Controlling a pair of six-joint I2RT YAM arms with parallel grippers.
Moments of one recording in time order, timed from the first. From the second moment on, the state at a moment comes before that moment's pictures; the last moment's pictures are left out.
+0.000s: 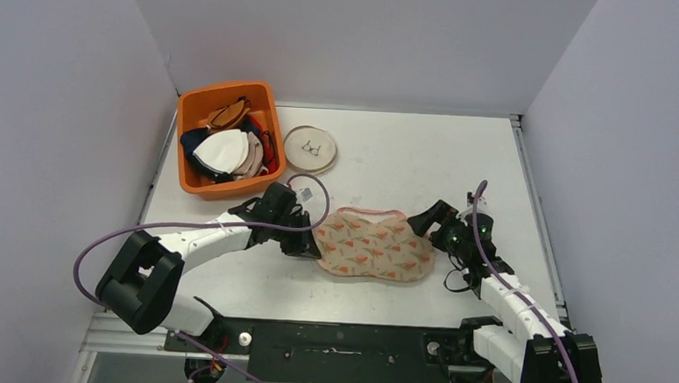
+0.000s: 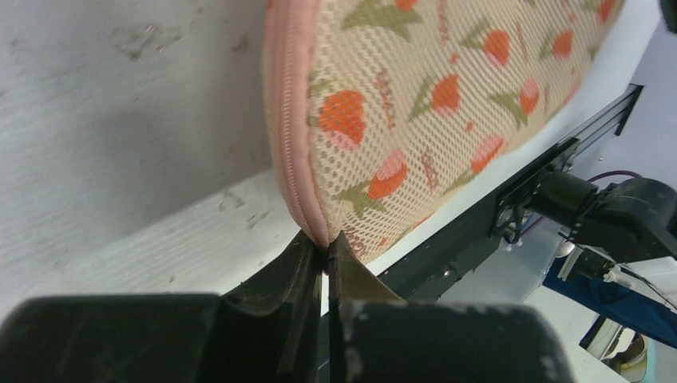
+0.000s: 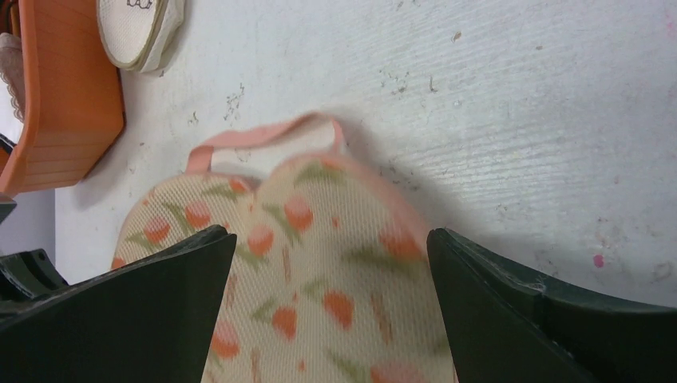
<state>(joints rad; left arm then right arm) -0.59 1.42 0.72 -0.25 0.41 -0.74 0.14 0.96 0.31 0.11 -0.23 0.66</state>
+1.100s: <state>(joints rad) -0.53 1.71 1.13 -0.55 0.14 -0.54 0.14 0.93 0.12 0.21 -0.44 0.73</state>
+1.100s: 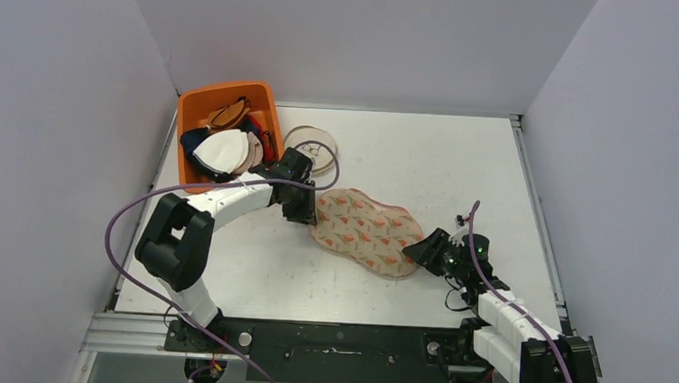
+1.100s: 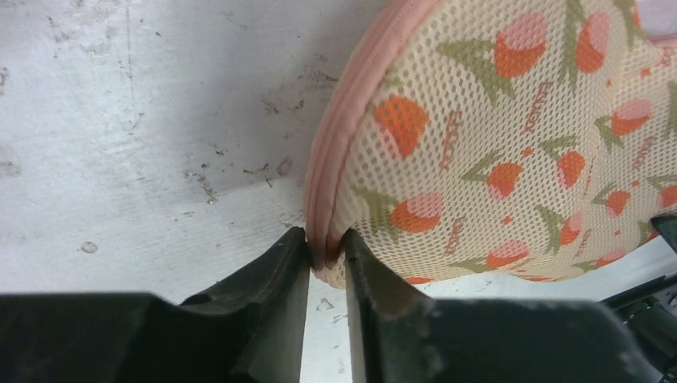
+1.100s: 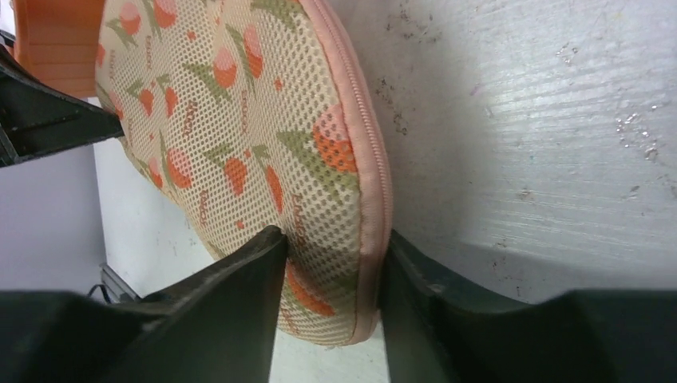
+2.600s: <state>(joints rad) -0.96 1.49 0.35 0.72 -0.20 -1.44 0.29 0.95 0.03 0.46 -0.46 1.25</state>
